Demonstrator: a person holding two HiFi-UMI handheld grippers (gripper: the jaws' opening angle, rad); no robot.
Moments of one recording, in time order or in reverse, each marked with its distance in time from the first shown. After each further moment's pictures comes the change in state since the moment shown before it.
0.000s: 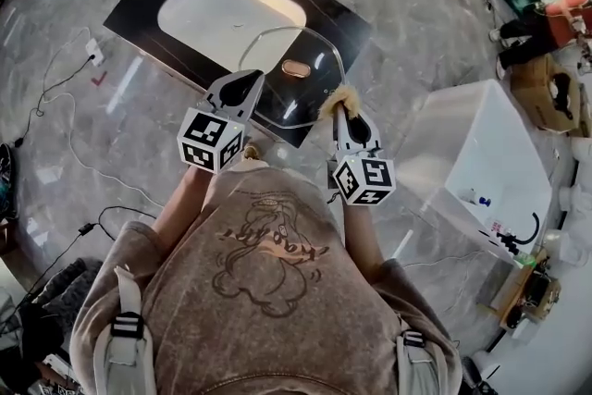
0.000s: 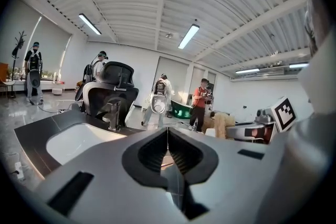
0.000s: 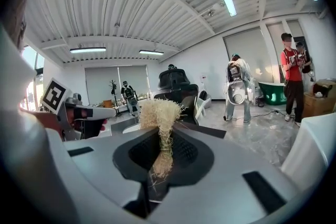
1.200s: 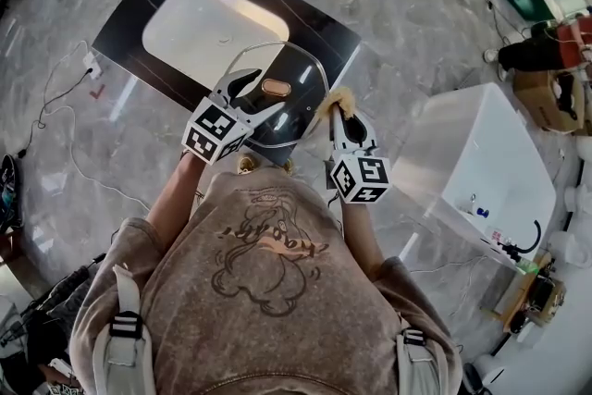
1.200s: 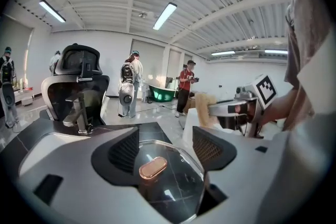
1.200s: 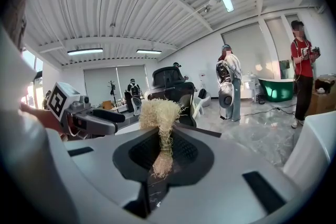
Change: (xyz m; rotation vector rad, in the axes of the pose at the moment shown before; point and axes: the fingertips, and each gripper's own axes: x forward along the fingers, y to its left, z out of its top) left arm 0.087 -0.030 -0.026 0.173 0.189 -0.244; right arm 0.035 -0.060 0.004 0.027 0.015 0.014
